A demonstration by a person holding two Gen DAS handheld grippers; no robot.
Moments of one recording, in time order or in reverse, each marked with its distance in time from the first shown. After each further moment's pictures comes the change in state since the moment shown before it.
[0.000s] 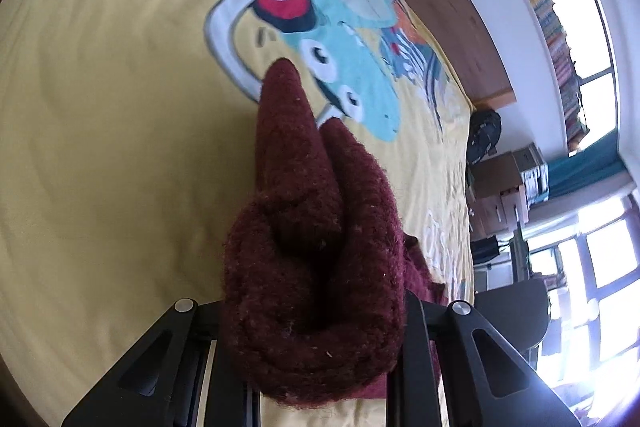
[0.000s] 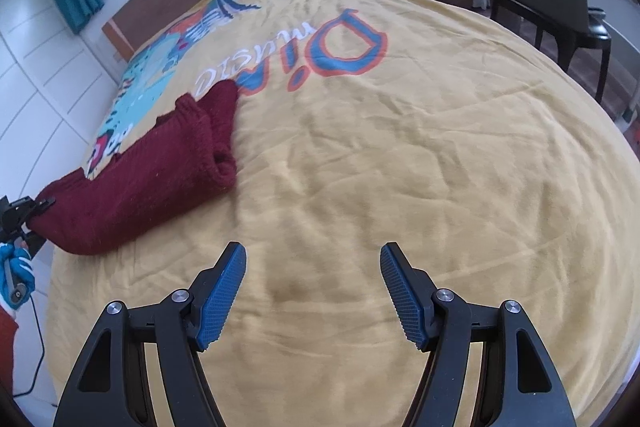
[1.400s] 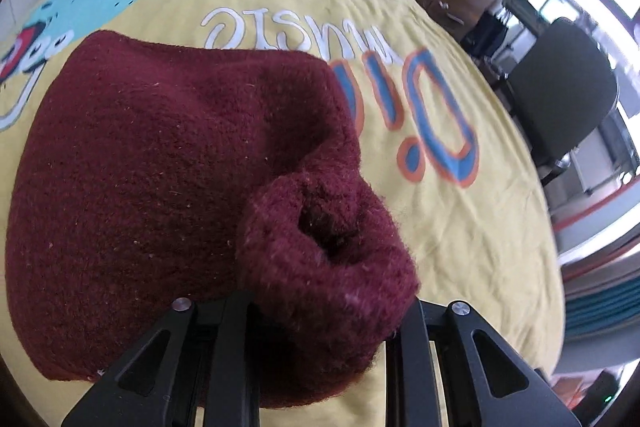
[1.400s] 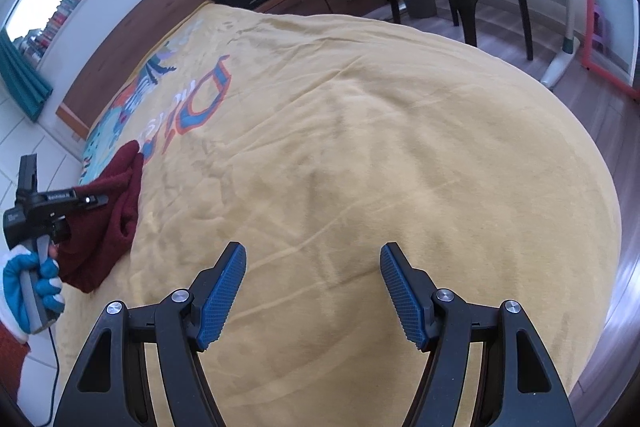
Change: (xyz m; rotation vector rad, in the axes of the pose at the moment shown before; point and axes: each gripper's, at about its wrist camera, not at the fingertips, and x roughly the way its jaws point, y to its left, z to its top) left arm 0.210 -0.253 -0.263 0.733 0.327 0.204; right arm -0.056 -0.159 -0.025 0.251 -0.103 -0.073
